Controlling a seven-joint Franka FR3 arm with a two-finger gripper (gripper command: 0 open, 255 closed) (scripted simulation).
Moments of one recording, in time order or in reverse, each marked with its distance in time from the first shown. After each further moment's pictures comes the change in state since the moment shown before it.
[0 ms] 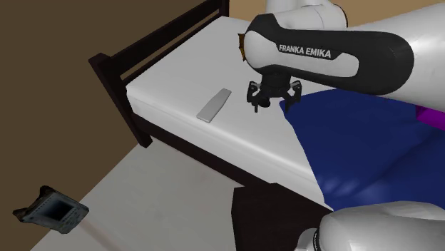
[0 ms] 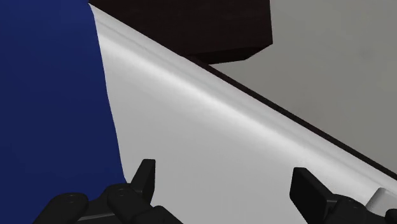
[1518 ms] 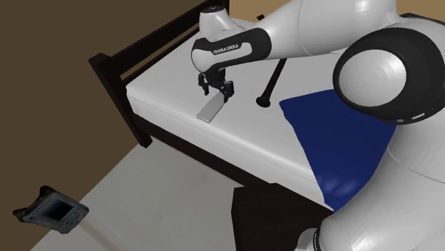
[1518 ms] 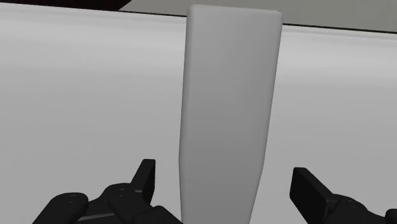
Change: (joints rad) arm 0.060 0.845 0.143 0.596 -0.294 0.266 0.792
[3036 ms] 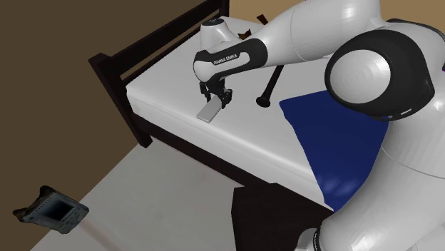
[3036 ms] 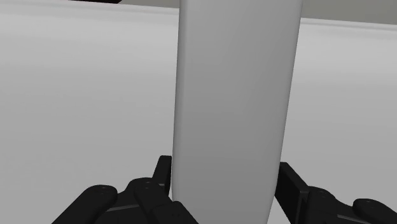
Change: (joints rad) arm 0.011 0.049 -0.014 -0.025 -0.028 0.070 0.021
